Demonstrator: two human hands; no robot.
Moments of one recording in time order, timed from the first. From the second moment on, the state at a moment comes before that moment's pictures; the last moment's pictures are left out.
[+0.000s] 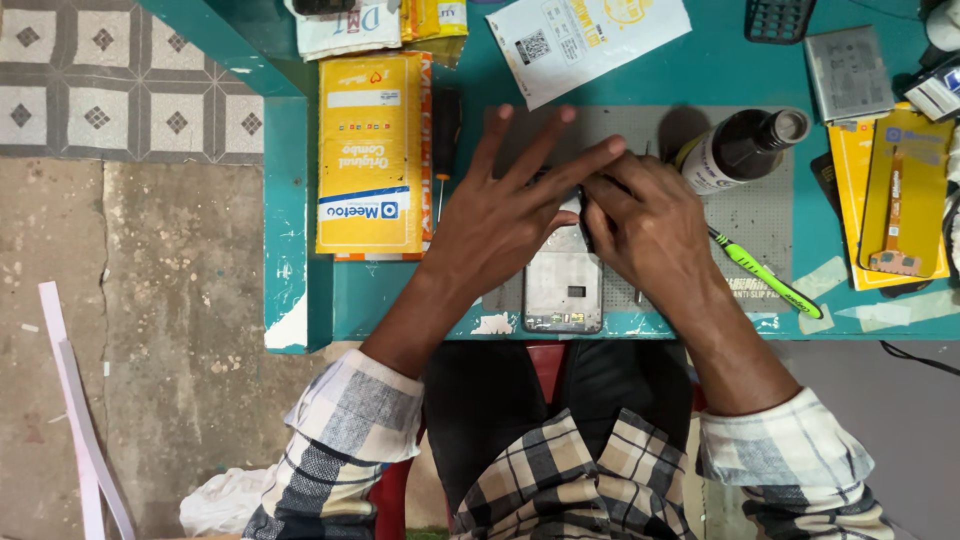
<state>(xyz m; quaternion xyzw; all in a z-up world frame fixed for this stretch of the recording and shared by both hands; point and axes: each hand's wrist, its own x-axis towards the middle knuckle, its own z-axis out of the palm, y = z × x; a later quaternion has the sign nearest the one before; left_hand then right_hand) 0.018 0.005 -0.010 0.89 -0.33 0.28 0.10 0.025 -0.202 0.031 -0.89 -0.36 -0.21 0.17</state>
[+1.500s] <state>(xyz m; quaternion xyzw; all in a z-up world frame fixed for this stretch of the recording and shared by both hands) 0.022 0.006 -0.019 0.90 -0.34 0.23 0.13 0.029 -0.197 0.037 -0.91 -0.36 -0.19 0.09</state>
